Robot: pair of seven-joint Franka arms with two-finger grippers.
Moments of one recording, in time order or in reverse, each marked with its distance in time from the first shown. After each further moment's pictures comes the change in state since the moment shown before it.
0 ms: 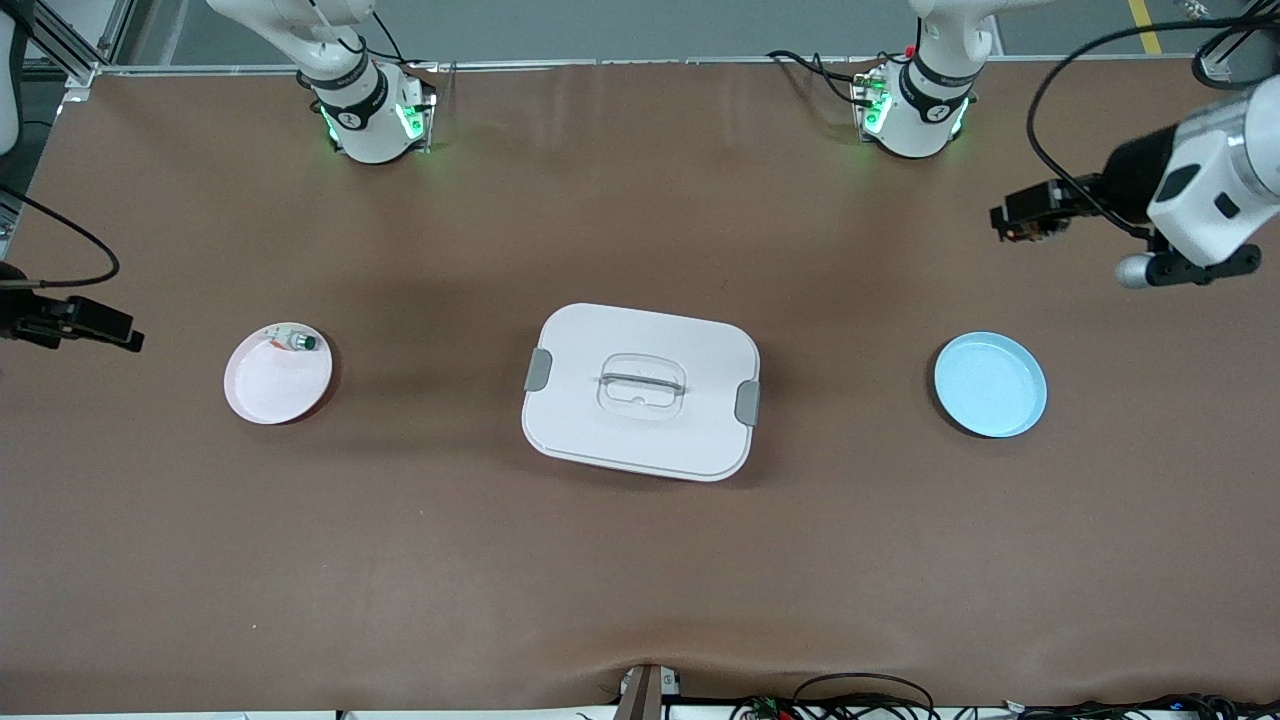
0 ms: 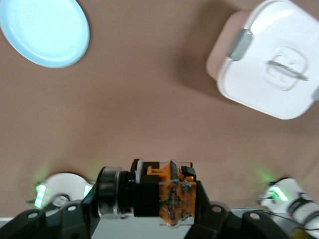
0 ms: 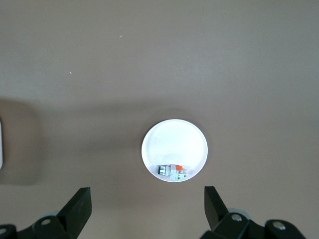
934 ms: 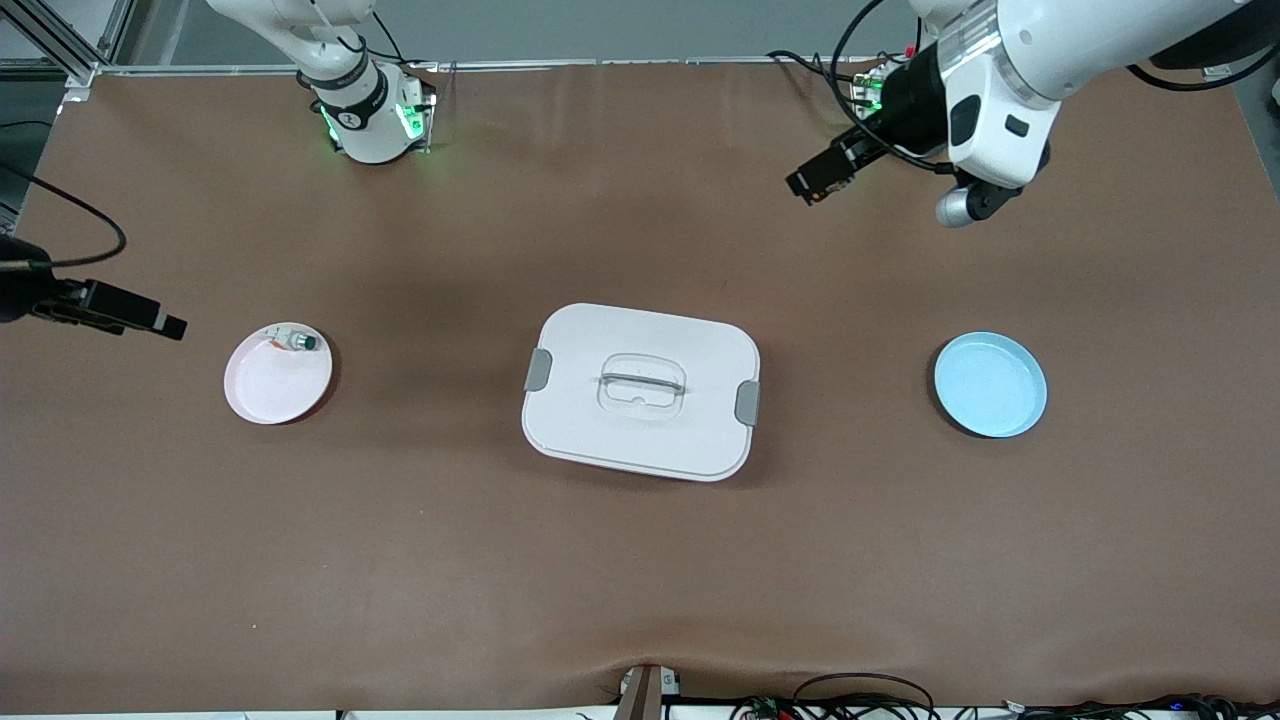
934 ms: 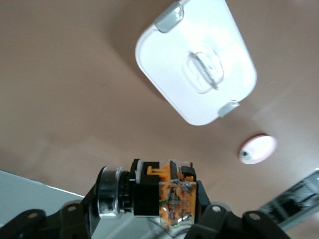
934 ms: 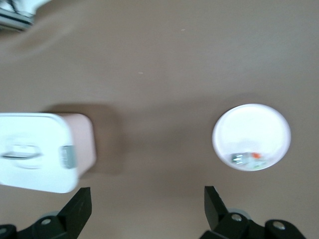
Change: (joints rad) left arm -0.009 0.005 -0.331 0.025 -0.137 0.303 -0.800; right arm -0.001 -0.061 0.004 0.006 0.333 -0.057 0.170
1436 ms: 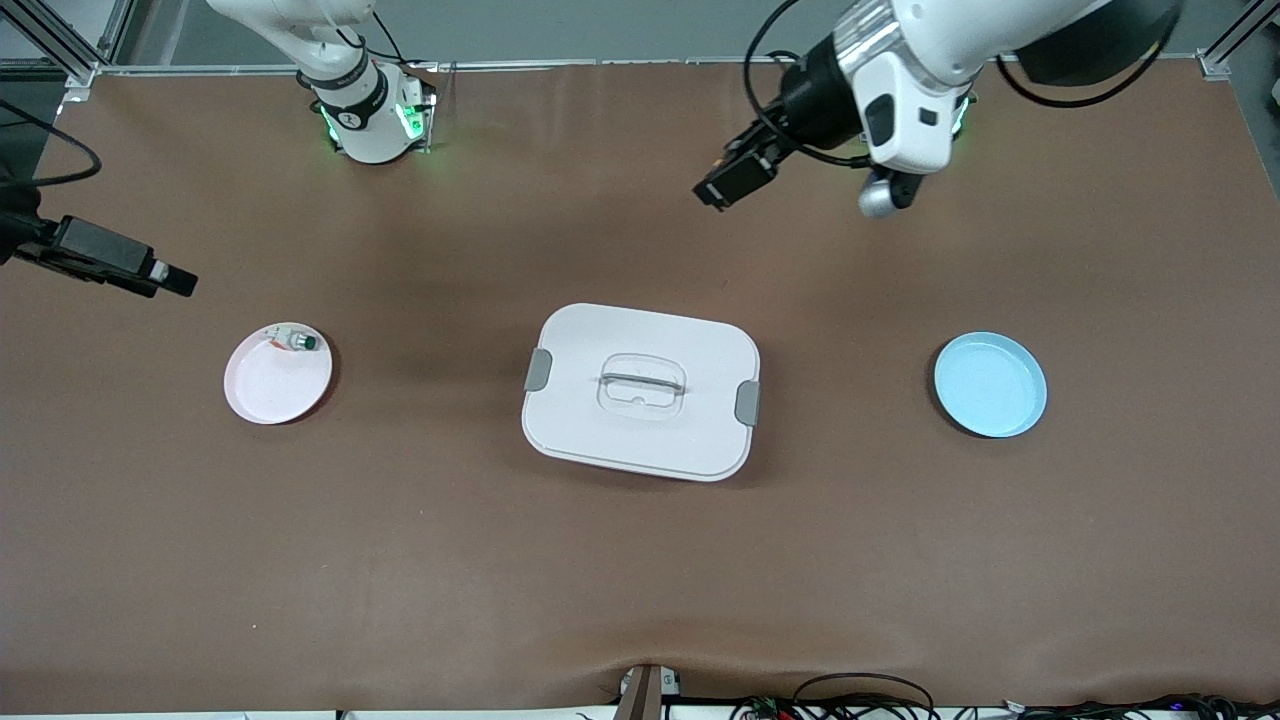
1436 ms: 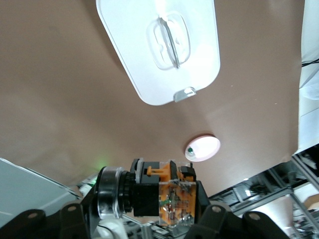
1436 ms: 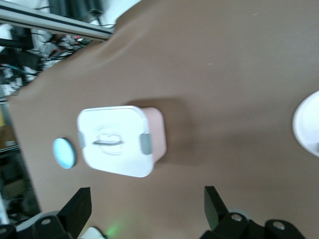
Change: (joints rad) left arm -0.130 0.059 -0.046 -0.016 -0.008 0.287 -0.374; right arm 0.006 -0.118 0.010 -0.099 0.254 0.045 0.042
